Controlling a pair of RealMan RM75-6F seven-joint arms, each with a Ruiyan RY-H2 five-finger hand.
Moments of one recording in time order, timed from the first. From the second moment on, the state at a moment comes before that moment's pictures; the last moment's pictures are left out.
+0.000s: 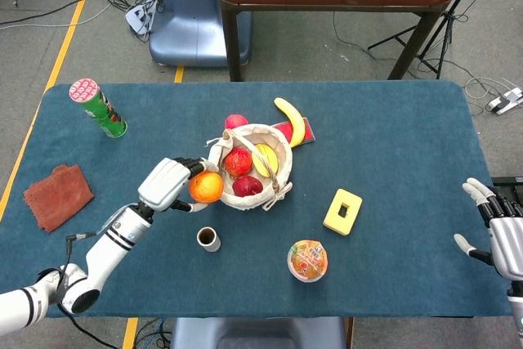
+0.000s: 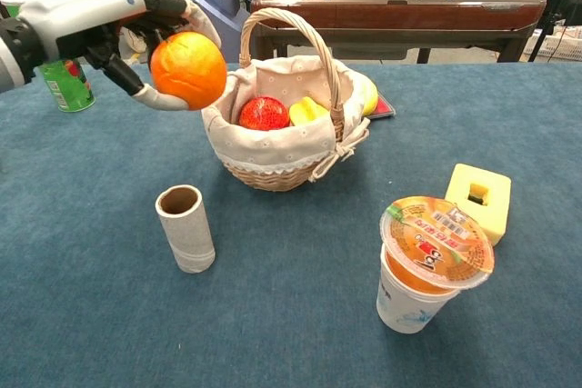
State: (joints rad) left arm -0.73 -1.39 -0.22 -1.51 1.50 1.03 -0.06; right arm 0.05 -1.04 0.07 -1.62 -1.51 1.52 0.02
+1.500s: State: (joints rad) left arm -0.43 -1.20 -0.05 -1.67 1.35 1.31 0.24; right arm 0.06 -1.03 0.07 -1.61 -1.52 1.49 0.03
